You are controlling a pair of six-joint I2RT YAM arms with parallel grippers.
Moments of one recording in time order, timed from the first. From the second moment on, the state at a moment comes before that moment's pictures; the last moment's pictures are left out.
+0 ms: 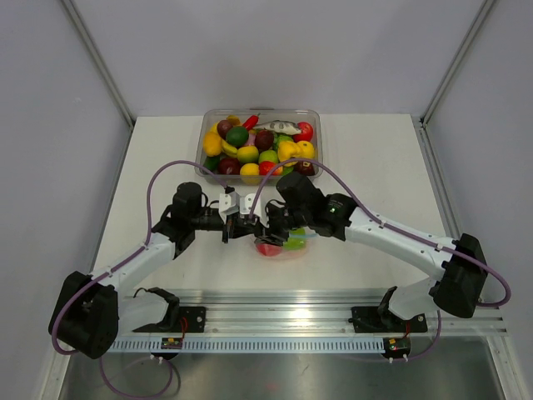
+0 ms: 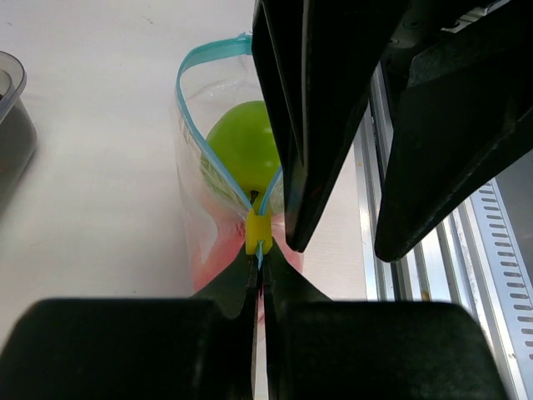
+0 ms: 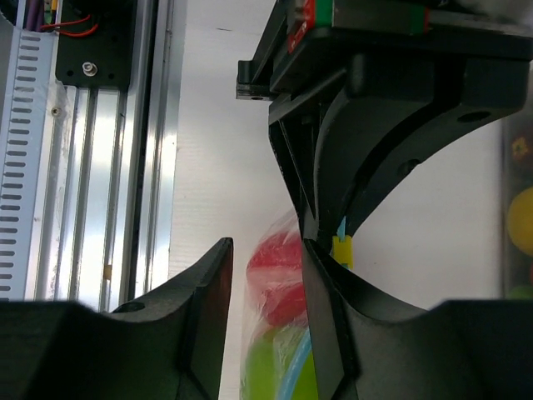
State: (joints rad) left arm -0.43 1.13 0.56 0.21 1.08 0.23; right arm 0.96 1.42 1.20 -0.44 -0.47 -0.48
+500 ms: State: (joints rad) left arm -0.43 1.13 0.56 0.20 1.08 0.24; right arm 0.94 1.41 1.20 -0.40 -0.51 -0.49
